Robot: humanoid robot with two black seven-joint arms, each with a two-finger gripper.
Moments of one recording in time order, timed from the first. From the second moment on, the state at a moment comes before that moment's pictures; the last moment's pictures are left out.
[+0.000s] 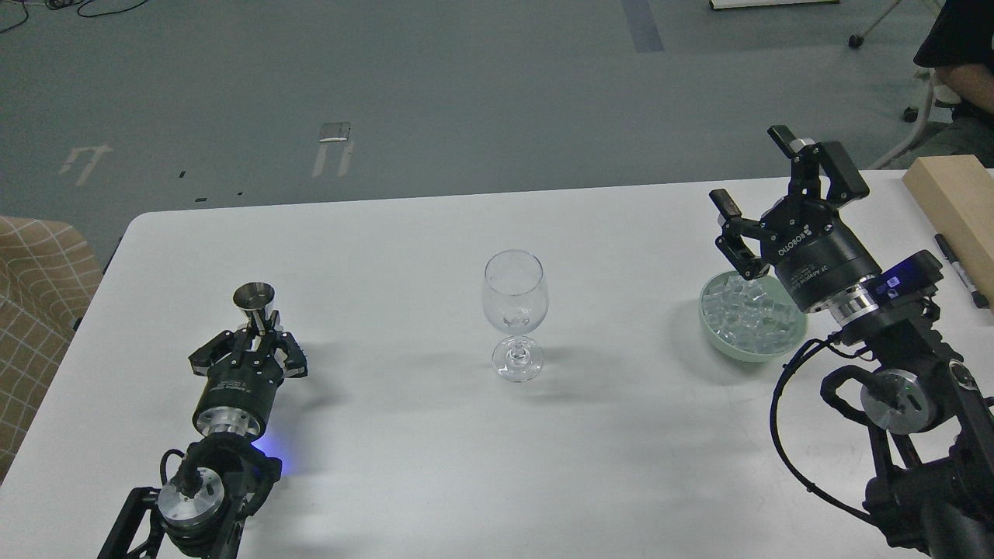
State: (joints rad) left arm 0.04 -0.04 -1.61 -1.22 -0.05 -0.14 -0.01; right arm 0.15 0.00 1.64 1.37 -0.95 0.49 0.02
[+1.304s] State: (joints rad) left arm -0.06 -0.02 -1.51 -1.35 -0.04 -0.19 0.05; right arm 0.16 0.00 1.64 1.37 -0.95 0.49 0.02
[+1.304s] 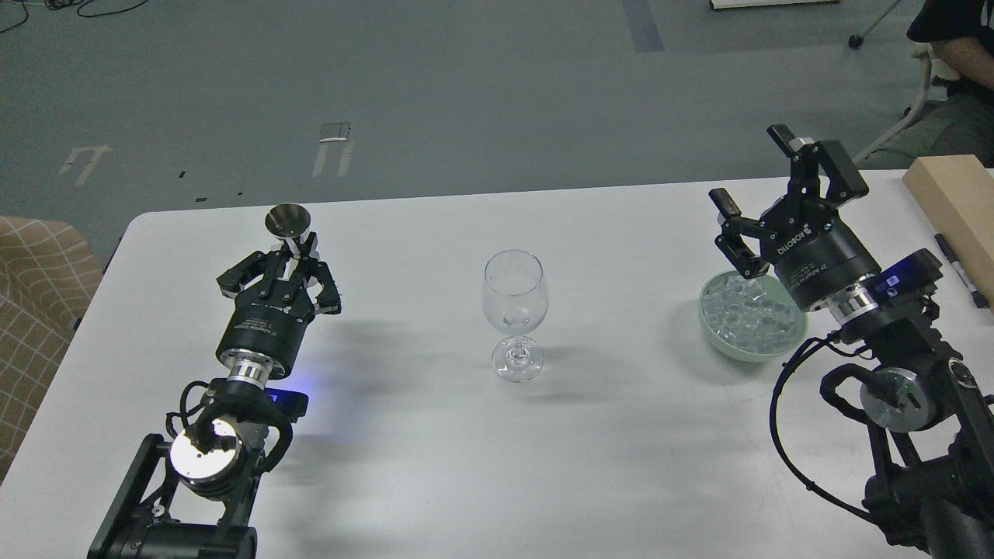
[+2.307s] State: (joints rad) left arm -0.10 0.00 -1.37 -1.44 0.13 -0.16 0.08; right arm 0.17 0.00 1.63 1.33 -0.95 0.49 0.02
